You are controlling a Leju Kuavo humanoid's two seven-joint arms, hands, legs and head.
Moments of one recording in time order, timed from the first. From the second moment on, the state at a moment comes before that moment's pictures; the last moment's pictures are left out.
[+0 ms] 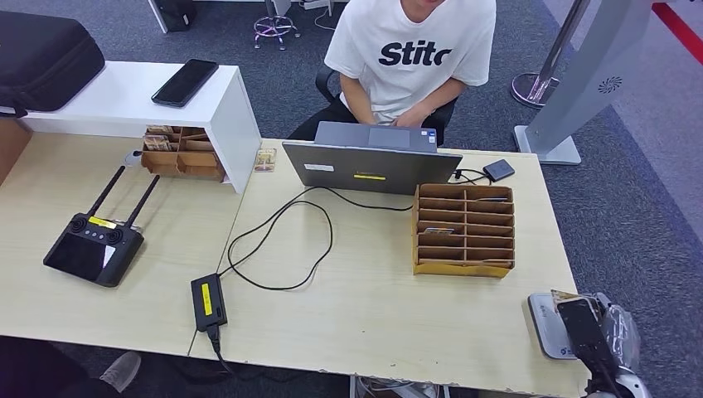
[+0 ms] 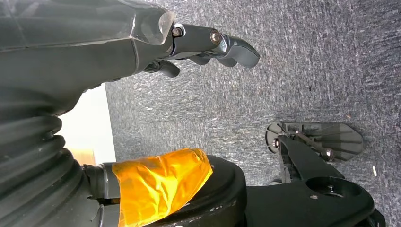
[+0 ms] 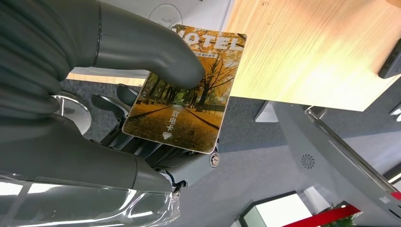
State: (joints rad) left arm -0.16 -0.08 -1.53 -0.04 1.54 0.26 -0.01; right arm -0.09 0.04 -0.63 -1.18 0.91 -0.14 -0.38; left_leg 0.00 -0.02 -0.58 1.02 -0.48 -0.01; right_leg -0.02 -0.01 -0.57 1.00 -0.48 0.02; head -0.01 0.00
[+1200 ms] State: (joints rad) left arm -0.16 -0.08 -1.53 -0.04 1.48 0.26 -0.02; right arm -0.21 0.05 -0.54 -1.46 0.94 -0.09 -0.36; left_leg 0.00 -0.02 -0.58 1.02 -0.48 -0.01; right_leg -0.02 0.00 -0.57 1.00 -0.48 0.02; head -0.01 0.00
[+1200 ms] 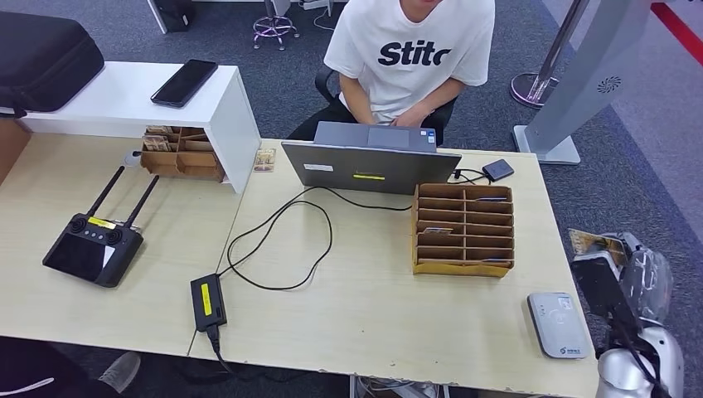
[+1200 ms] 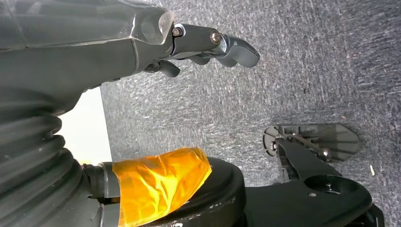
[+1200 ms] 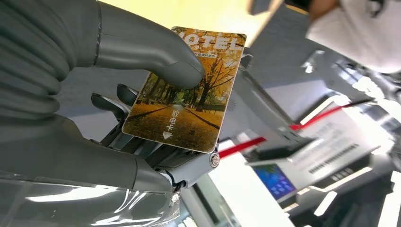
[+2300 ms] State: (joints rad) left arm -0.17 -0.07 -1.53 -0.04 1.35 0.23 0.00; right arm -0.81 0.01 -0.08 -0.93 1.13 -0.03 -0.10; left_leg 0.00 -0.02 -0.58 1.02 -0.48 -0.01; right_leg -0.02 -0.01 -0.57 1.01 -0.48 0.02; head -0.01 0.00
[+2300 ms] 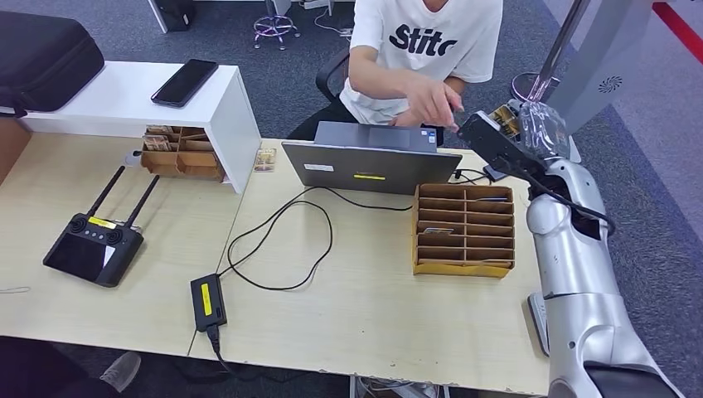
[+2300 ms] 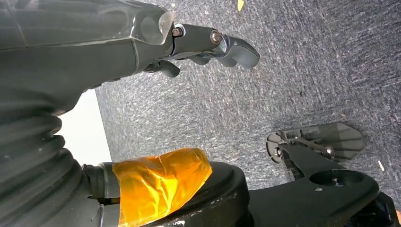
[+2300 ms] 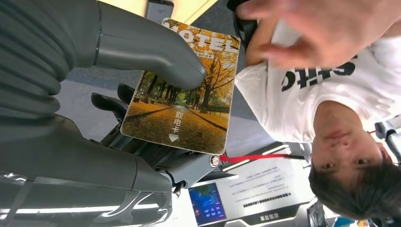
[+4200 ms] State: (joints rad) left arm -0.16 -0.07 -1.53 -0.04 1.49 0.25 -0.01; right arm -0.25 -0.06 -0.14 -1.48 1.02 -0.10 -0.24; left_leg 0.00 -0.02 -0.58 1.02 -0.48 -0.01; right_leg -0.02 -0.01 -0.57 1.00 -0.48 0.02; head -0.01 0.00
